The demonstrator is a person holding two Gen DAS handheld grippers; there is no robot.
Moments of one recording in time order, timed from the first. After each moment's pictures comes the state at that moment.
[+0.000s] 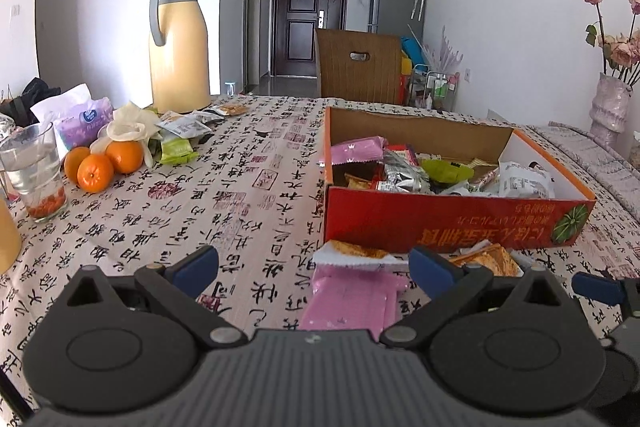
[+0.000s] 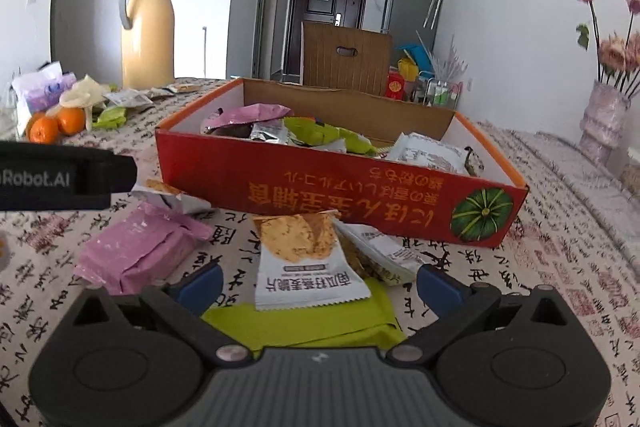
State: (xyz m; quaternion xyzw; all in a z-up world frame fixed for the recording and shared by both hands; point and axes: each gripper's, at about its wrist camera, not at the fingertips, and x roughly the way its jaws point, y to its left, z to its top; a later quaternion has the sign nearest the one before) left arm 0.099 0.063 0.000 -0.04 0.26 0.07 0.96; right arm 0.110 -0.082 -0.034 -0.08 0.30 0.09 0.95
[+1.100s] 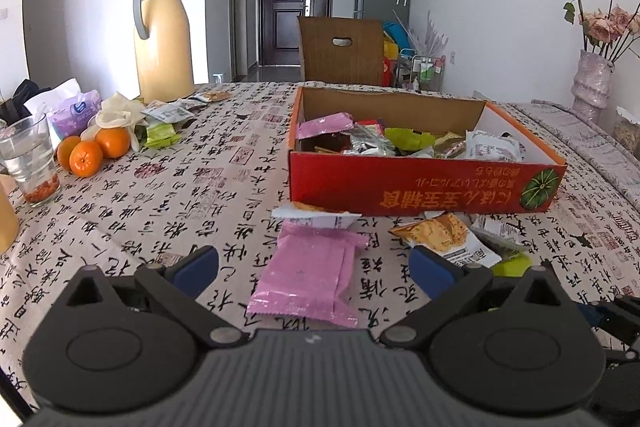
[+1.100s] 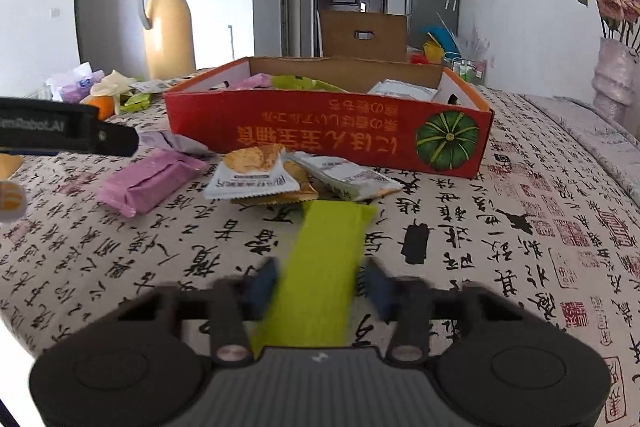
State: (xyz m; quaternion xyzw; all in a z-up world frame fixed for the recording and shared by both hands) left arm 0.077 0.033 -0.006 -0.02 0.28 0.06 0.96; right arm 0.068 -0.162 -0.053 -0.03 0.32 0.15 0.94
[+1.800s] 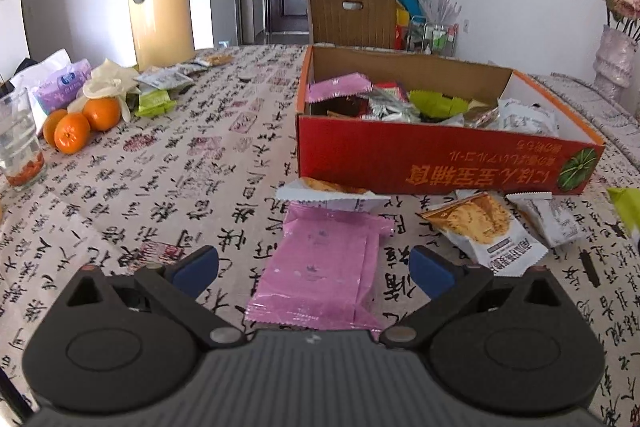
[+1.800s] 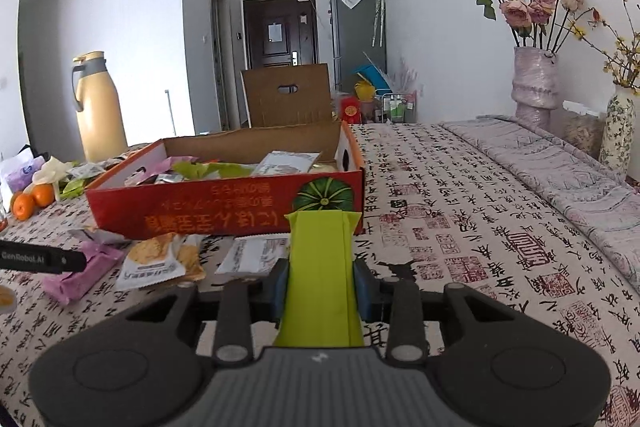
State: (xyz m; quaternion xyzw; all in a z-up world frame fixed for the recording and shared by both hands) left arm 0.121 0.040 -0.033 -0.03 0.34 0.07 0.94; right arm 0.076 -0.233 -0.026 0.03 0.24 0.06 0.97
